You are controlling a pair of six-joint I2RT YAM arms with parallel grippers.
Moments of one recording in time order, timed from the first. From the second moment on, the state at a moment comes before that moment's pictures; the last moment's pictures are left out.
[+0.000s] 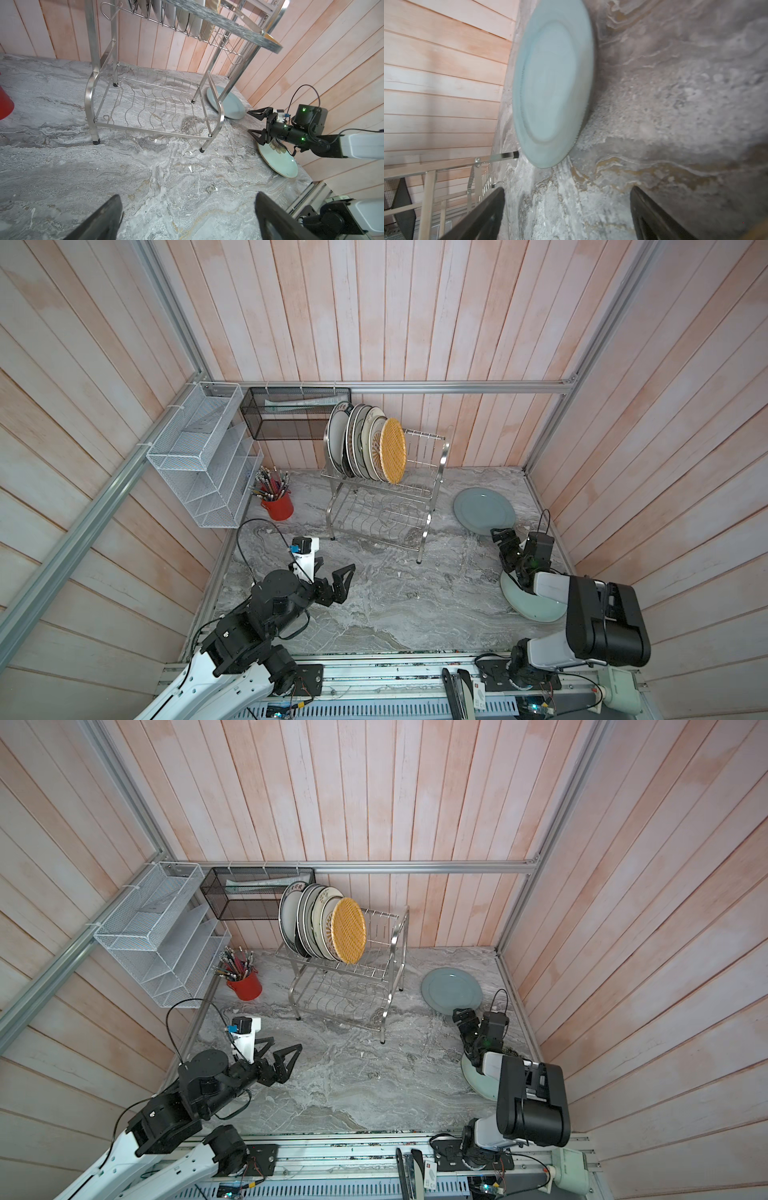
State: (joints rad) left arm -0.77 0.49 0.72 -0.57 -0.16 -0.44; right arm -0.20 1.51 0.45 0.46 -0.33 1.03
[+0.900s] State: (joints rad) left arm -0.77 0.47 0.71 -0.59 -0.17 -0.44; right arm -0.24 1.86 0.69 0.62 -0.43 1.19
